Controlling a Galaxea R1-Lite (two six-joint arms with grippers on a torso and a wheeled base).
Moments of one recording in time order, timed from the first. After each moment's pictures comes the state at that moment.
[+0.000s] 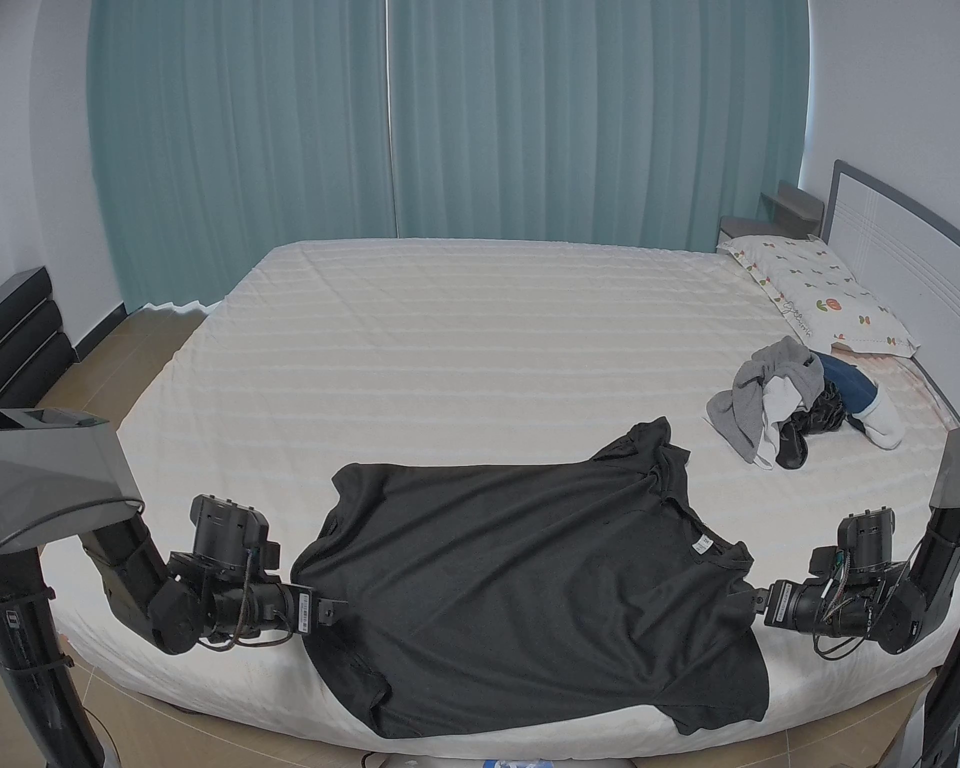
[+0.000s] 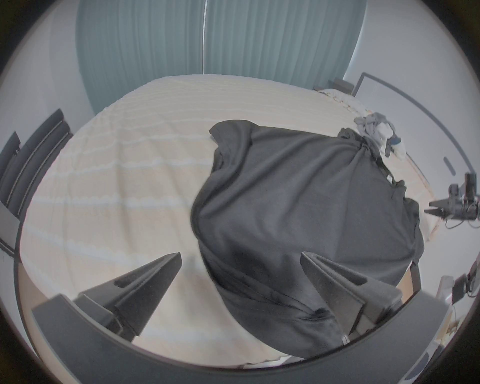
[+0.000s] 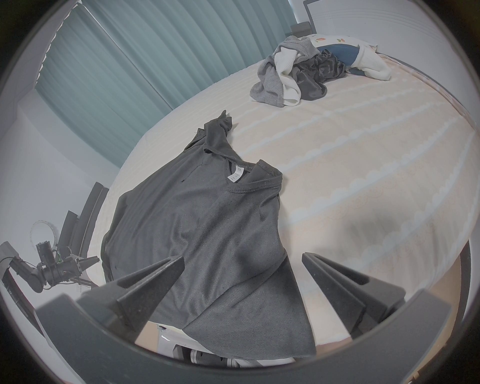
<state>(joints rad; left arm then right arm) -0.24 2.10 -0.48 -0.78 -0.04 -0.13 0.02 2.03 -0.17 -1.06 0.21 0.39</state>
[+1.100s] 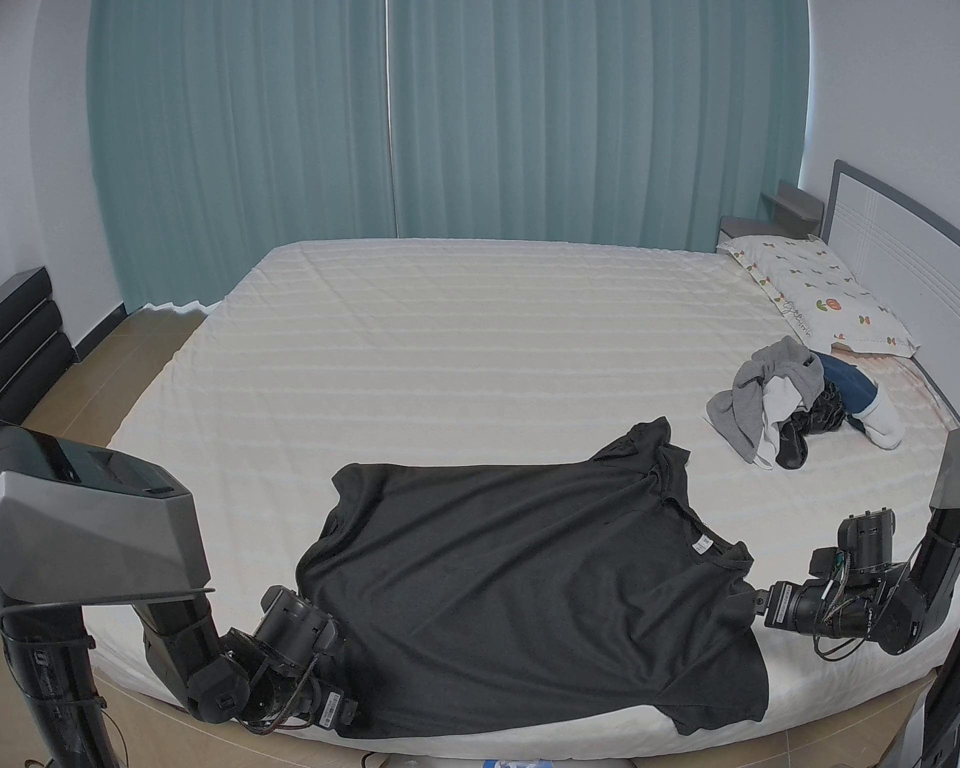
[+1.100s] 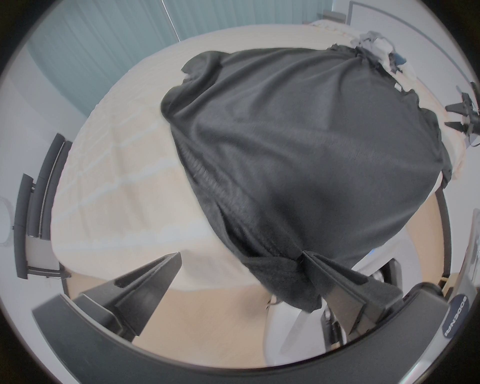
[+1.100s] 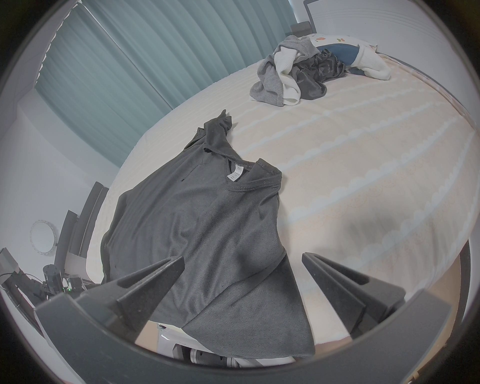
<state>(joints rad) -0.51 2.16 -0.36 -0.63 0.24 -0.19 0.02 2.03 -0.17 -1.06 0.21 0.39</state>
